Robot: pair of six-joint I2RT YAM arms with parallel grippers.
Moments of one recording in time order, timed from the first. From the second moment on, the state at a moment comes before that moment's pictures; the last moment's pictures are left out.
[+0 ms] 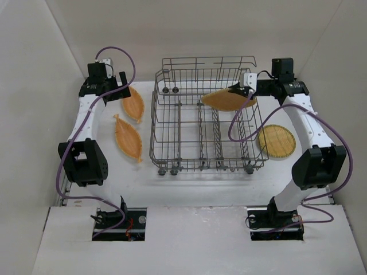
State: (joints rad) left arm 0.07 1.71 1.61 -0.59 0.06 -0.14; right arm 0.08 1.65 1.65 -0.64 -1.12 -1.30
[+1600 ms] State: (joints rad) left arm 0.07 1.78 1.67 -0.60 0.04 -0.14; right arm 0.08 1.64 1.75 -0.88 -1.10 -1.65
